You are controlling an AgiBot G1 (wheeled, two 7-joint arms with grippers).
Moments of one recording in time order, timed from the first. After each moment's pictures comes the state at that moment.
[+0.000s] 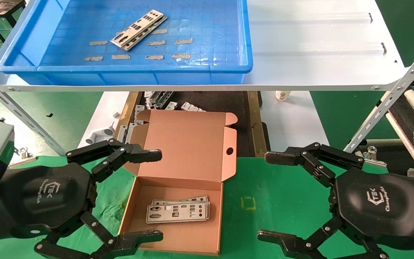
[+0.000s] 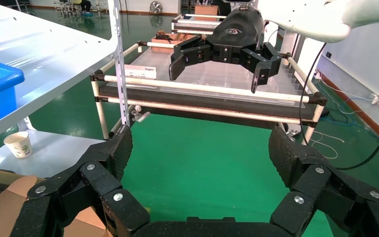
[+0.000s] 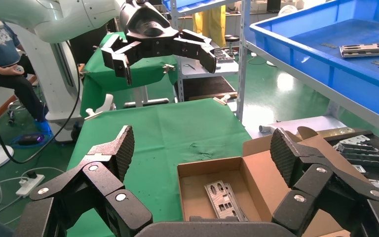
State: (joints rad) left arm -1.08 0.61 0.28 -1.28 0.73 1.50 -0.19; right arm 1.10 -0.57 -0.39 1.27 -0.66 -1.45 0.13
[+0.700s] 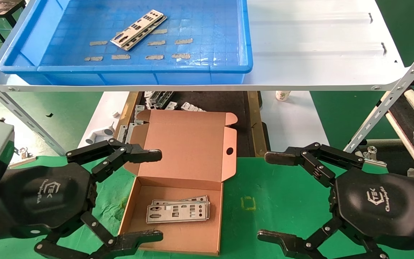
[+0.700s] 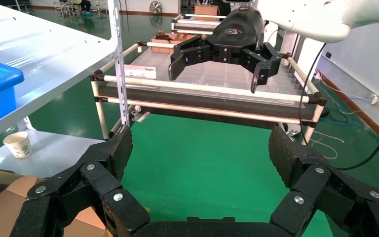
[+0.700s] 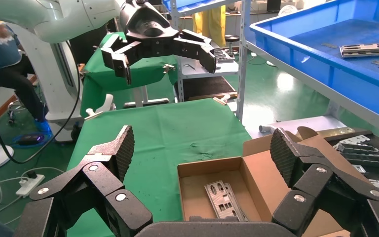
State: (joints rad) left arm -1.09 0.62 0.28 -1.27 0.74 1.45 -0.20; right arm 1.10 -0.57 -0.39 1.27 -0.66 -1.45 0.13
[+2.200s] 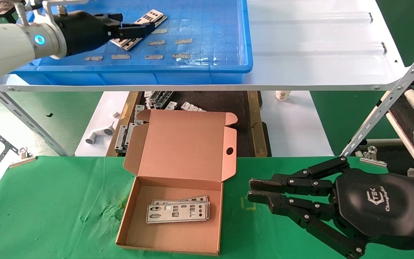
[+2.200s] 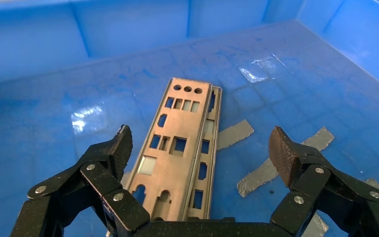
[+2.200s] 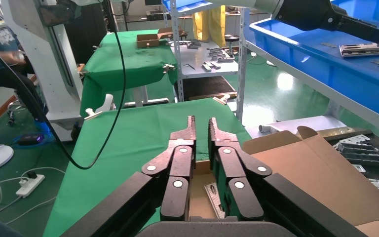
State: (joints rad) left arm -1.93 1.20 0.49 -0.06 1.29 0.80 -0.09; right arm 1.10 -0.57 -0.39 1.27 -0.66 -1.45 0.13
